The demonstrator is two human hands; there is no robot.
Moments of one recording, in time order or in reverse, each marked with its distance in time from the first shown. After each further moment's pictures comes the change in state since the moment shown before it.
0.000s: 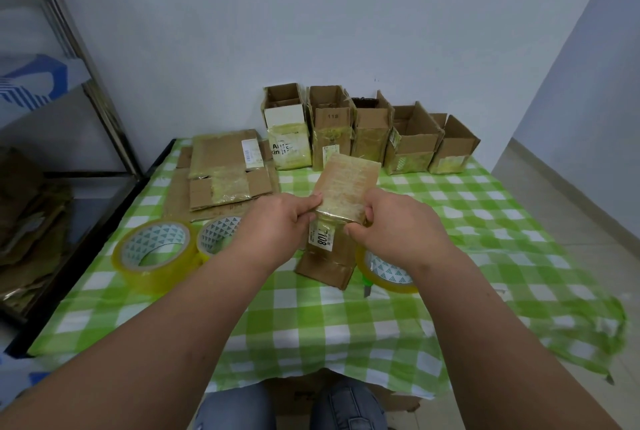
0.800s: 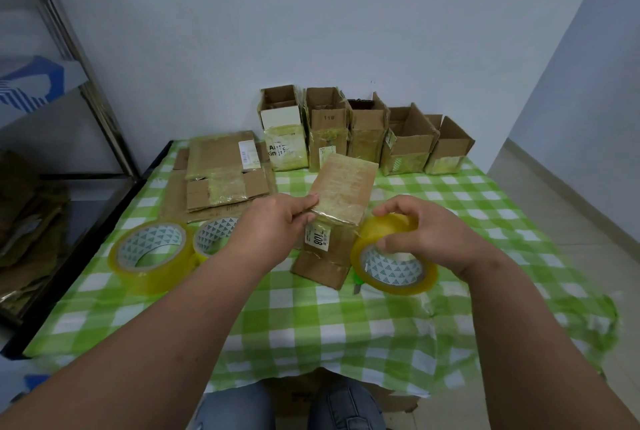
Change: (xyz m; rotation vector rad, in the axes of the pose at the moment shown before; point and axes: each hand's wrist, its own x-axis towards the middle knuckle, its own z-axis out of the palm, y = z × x) left_hand -0.002 0.000 0.000 -0.065 0.003 -0.025; right_hand -0.016 0.051 -0.013 0.722 -0.226 0.093
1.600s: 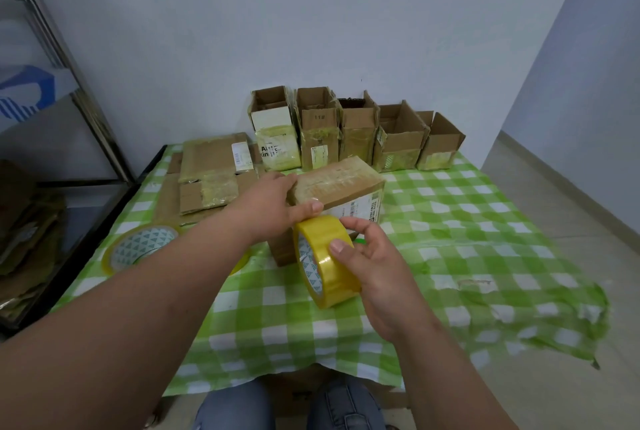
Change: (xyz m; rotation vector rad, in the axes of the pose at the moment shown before) left_hand 0.034 0.014 -0.015 0.218 -0.280 -0.053; right_hand -0.021 0.013 0.094 0.828 0.098 -0.082
